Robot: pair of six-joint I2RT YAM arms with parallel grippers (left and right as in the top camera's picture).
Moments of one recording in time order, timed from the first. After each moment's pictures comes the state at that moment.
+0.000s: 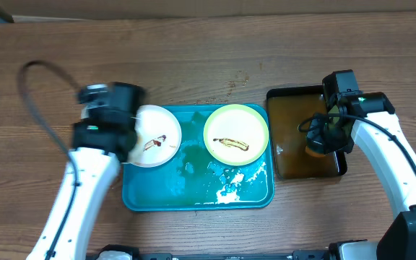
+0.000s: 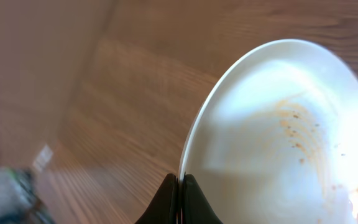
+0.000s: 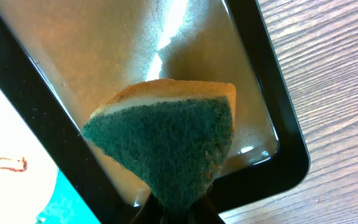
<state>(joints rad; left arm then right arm) -0.08 1.33 1.12 -0.97 -0.74 -0.36 0.11 1.55 1.18 -1.08 0.03 0.49</state>
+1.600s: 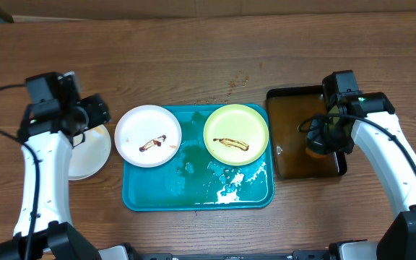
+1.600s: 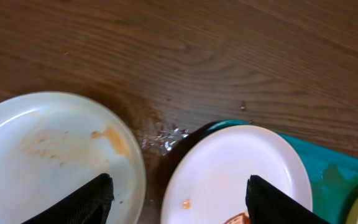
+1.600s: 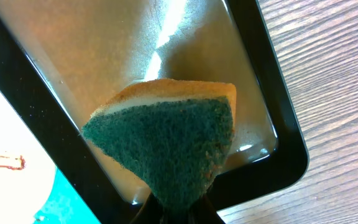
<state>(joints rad) 0.30 1.48 1.13 -0.65 0.17 -0.12 0.11 1.55 1.18 -1.09 0.03 0.49</state>
